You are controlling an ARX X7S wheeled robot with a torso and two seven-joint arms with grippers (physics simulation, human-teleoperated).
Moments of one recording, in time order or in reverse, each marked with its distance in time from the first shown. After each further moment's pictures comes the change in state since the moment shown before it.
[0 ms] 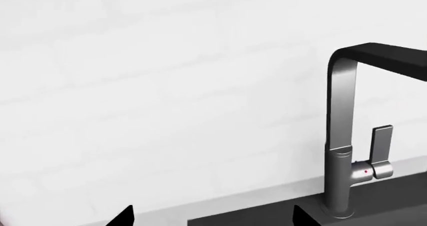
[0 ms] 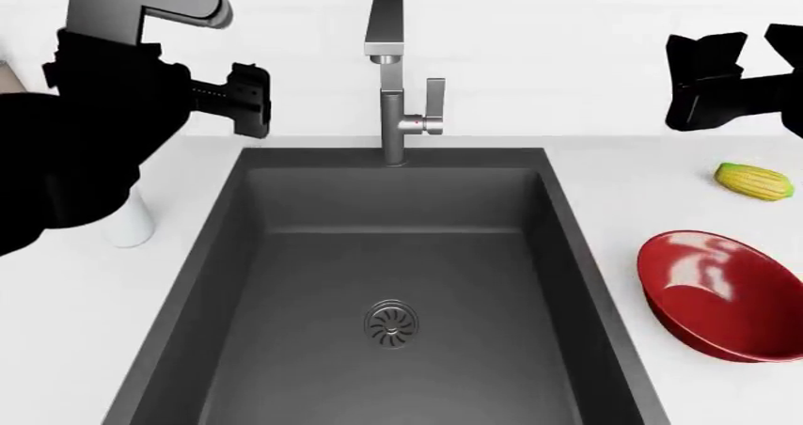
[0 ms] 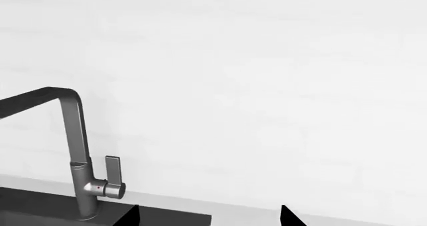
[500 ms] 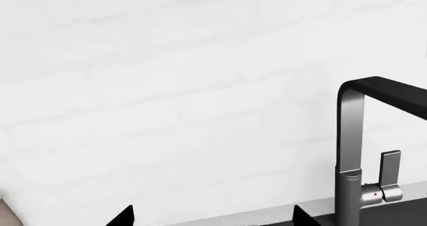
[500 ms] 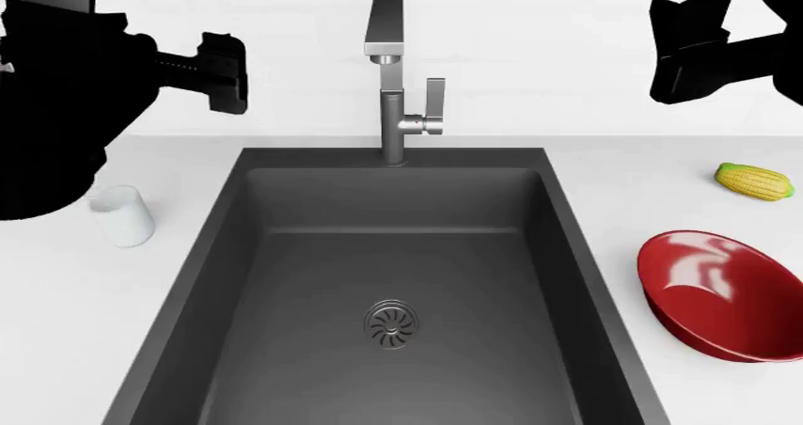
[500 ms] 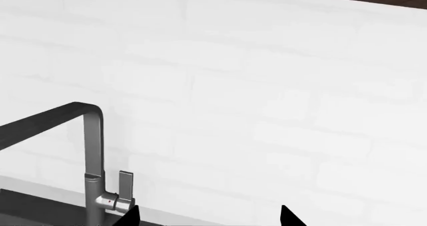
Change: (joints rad) left arm -0.043 -0.035 -0.047 0.045 -0.059 -0.033 -0.057; right arm 0.156 -0.048 -0.080 -0.005 0.011 0.058 0.030
